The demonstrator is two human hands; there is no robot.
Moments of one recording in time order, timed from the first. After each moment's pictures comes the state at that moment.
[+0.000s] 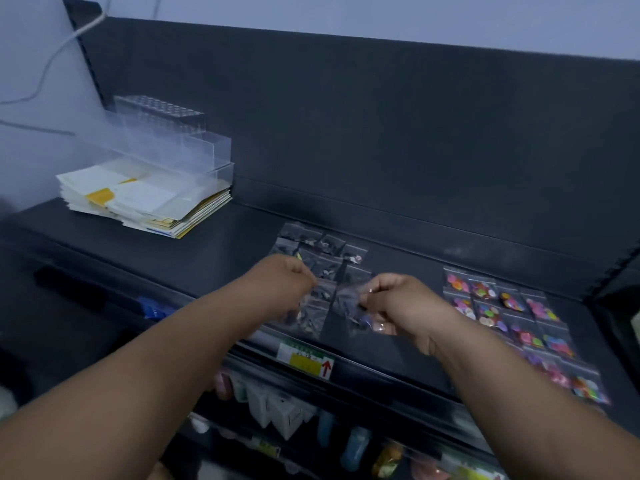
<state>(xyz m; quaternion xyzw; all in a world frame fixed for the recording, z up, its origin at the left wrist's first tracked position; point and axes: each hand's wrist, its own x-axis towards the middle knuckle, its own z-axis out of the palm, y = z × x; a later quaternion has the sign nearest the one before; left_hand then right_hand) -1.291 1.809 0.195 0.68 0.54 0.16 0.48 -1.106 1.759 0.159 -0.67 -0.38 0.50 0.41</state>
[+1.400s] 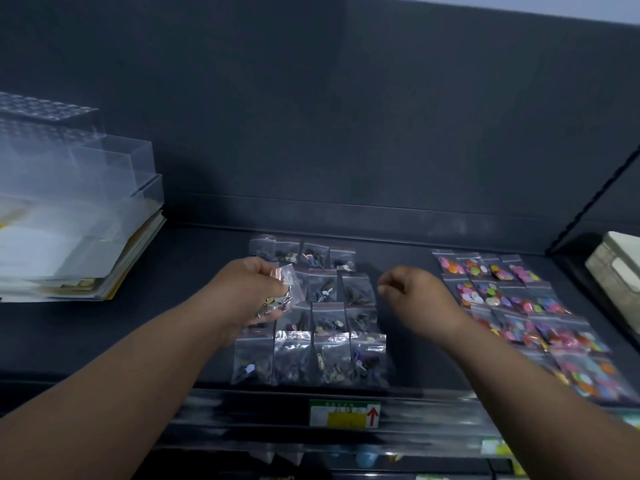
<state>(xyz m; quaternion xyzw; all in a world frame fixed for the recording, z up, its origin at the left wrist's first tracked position) -1.312 1.949 0.155 0.58 0.47 0.17 0.65 -1.104 1.816 0.131 -0.85 -0.44 0.15 0.24</state>
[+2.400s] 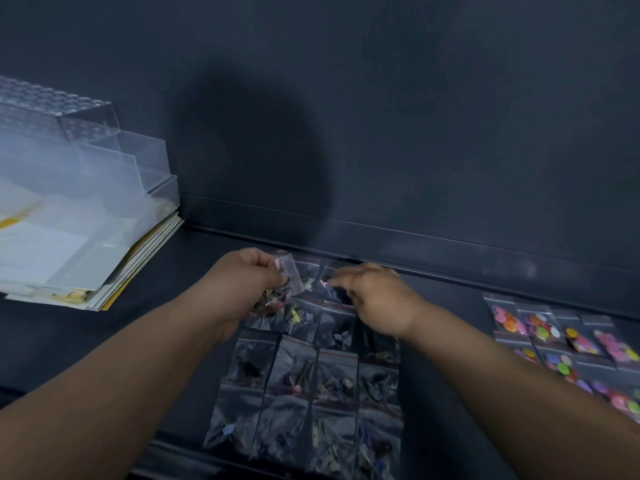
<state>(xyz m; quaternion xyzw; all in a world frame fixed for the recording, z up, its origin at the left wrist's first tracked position) -1.270 1.999 0.158 0.54 0.53 0.24 0.61 -1.068 1.945 0.105 -0.69 -0.71 0.14 0.04</state>
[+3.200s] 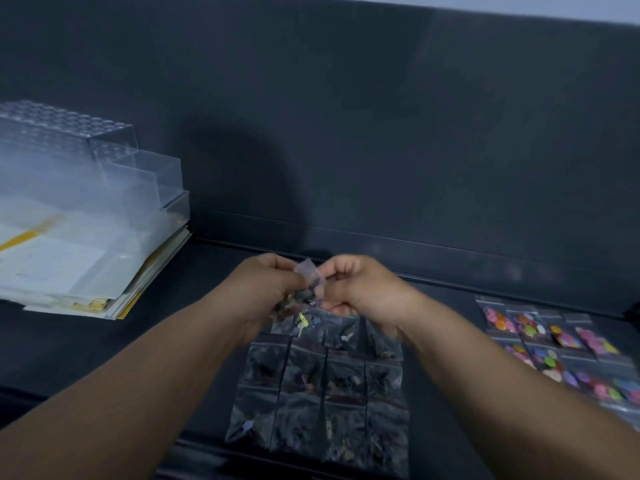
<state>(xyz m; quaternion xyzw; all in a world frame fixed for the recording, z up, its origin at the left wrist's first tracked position) -1.273 1.985 0.175 0.52 0.48 0.24 0.66 -1.131 1.928 0.165 -0.63 -0.44 0.50 0.41</state>
